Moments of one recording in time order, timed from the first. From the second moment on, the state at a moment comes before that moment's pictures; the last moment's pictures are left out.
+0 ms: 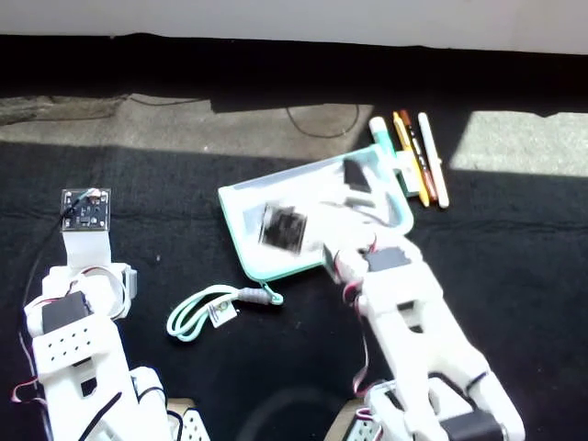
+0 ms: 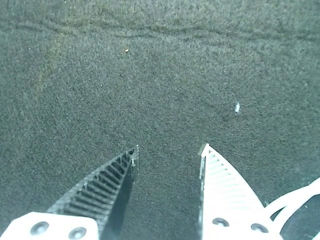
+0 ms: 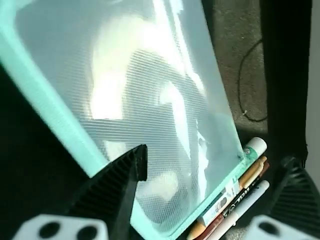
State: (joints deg) left arm -32.0 -55.7 71.7 50.4 -20.5; right arm -19.1 -30.8 59.2 26.0 72.0
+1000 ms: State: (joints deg) left arm -32.0 -55.7 71.8 47.5 -20.5; right arm -25.7 -20.3 81.6 -4.9 81.7
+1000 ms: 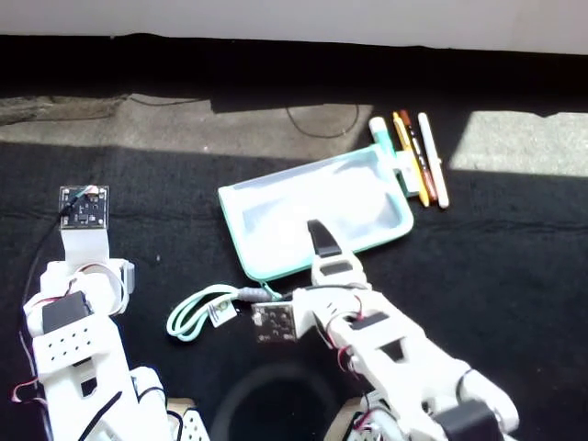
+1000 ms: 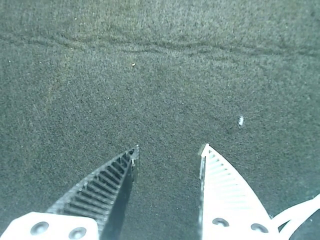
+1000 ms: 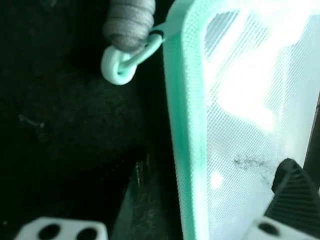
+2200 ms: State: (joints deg) left arm -32.0 -55.7 71.8 47.5 -20.5; right arm -25.3 -51.1 62.9 20.6 64.7
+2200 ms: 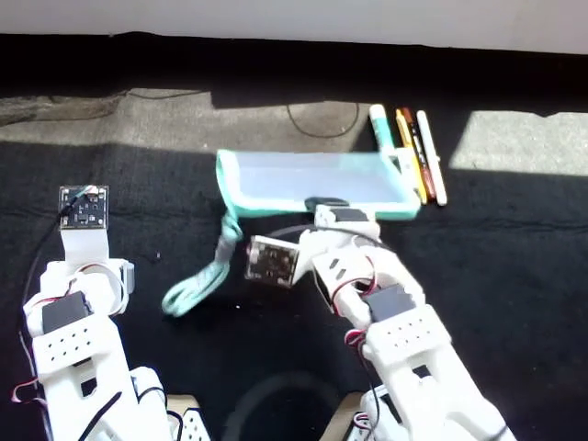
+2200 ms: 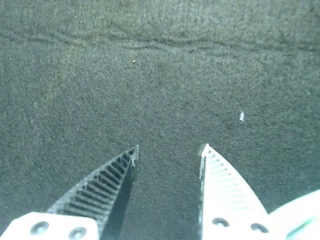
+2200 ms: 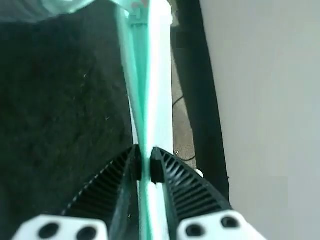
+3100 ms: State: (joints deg) left arm -17.4 -29.7 41.6 51.8 2.9; right arm -23.3 -54.4 28.5 54.2 19.3
